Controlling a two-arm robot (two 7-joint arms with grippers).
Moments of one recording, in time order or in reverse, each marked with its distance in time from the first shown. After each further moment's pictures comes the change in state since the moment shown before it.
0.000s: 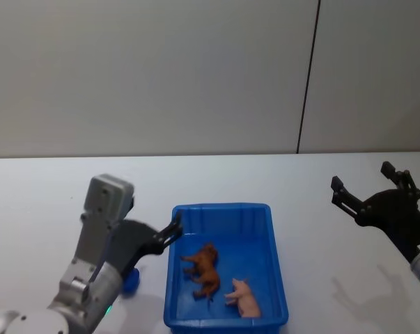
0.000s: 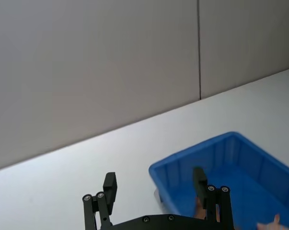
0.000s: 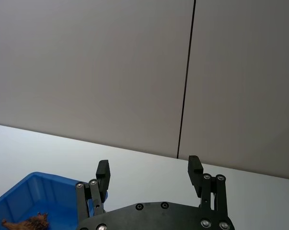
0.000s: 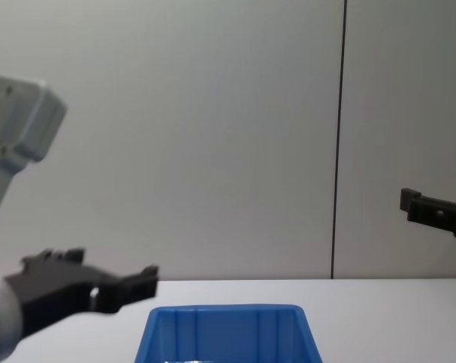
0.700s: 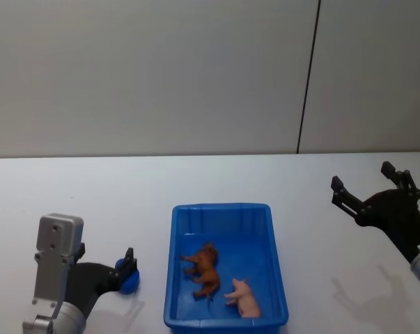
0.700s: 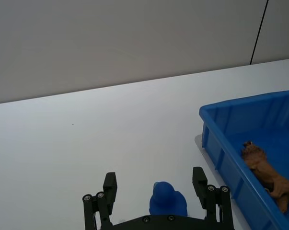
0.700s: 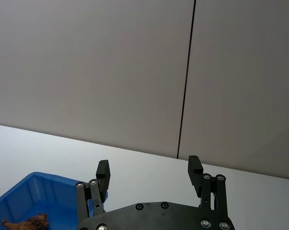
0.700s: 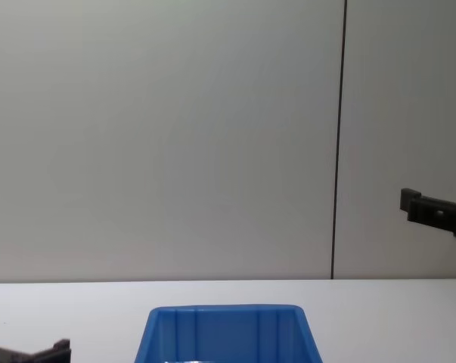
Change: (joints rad) left arm 0.128 0.061 -0.038 0.005 -0.155 -0.022 0.172; right arm 0.000 0.000 0.000 0.000 0.000 0.000 0.000
